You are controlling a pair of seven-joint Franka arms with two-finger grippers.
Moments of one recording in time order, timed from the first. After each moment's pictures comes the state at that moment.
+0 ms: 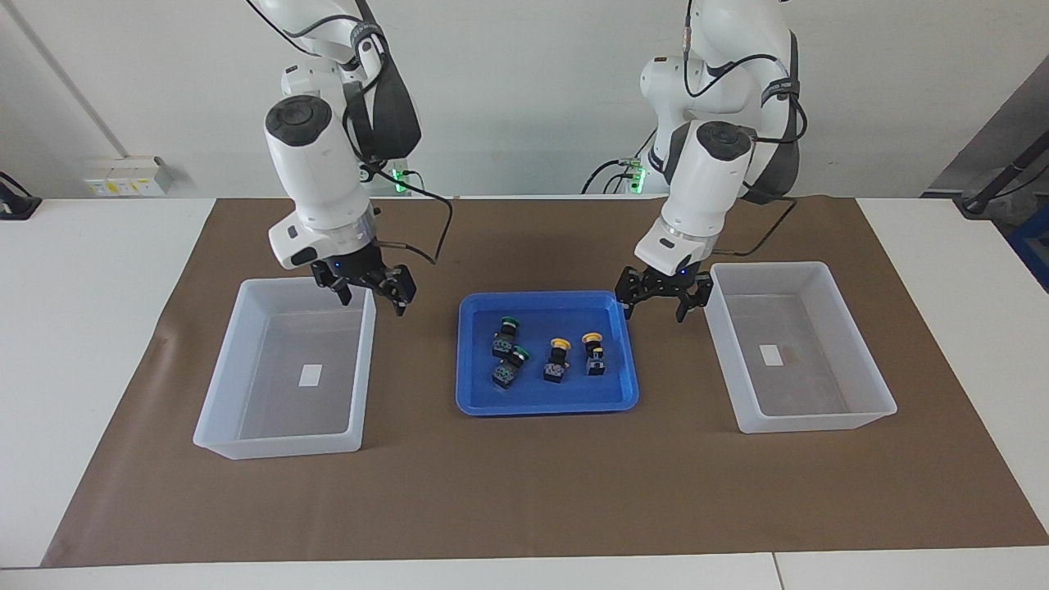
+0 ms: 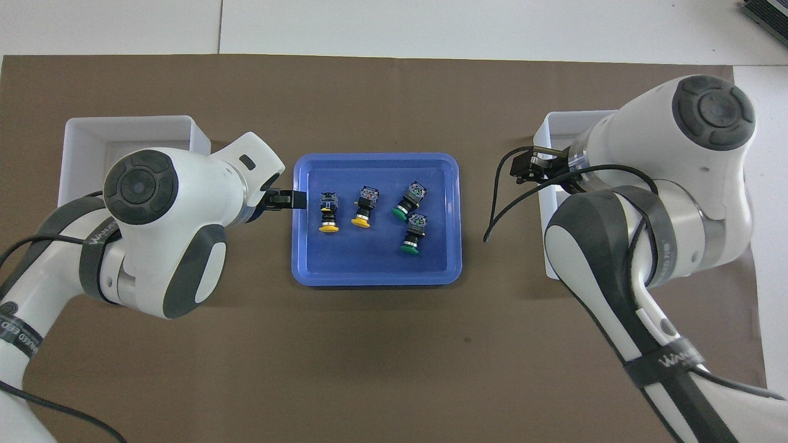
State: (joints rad) left arm -0.33 0.10 -0.06 -2.01 -0.02 2.31 -0.28; right arm 0.32 0.19 -0.09 -1.75 0.04 2.01 0.52
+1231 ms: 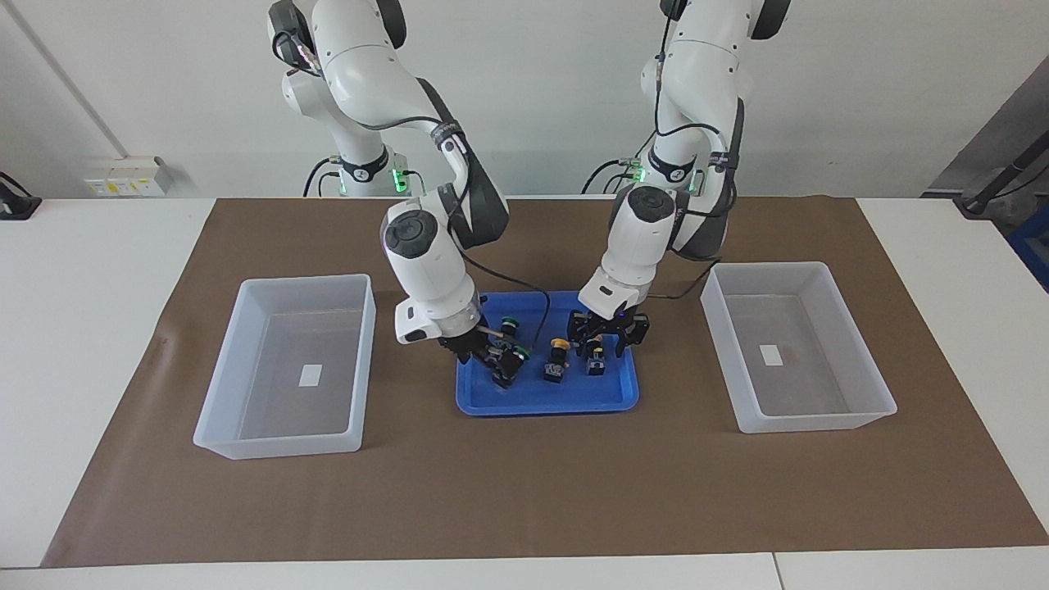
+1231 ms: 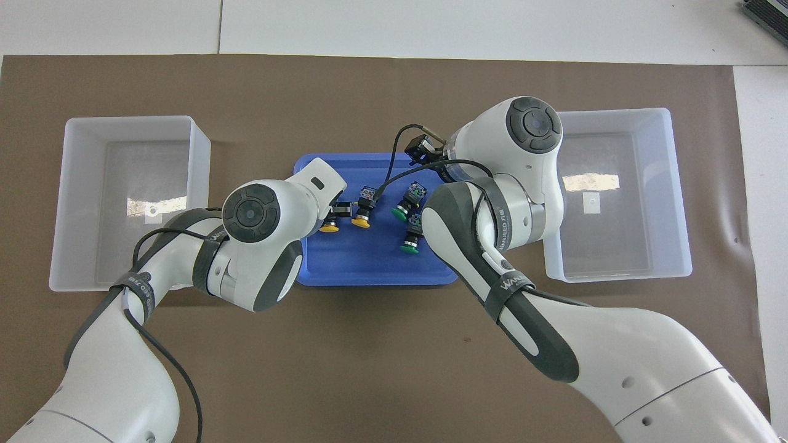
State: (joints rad) left arm -0.45 0.33 -0.06 -2.02 -0.02 2.59 -0.43; right arm 0.43 0.52 -0.03 -1.59 0.26 2.26 0.88
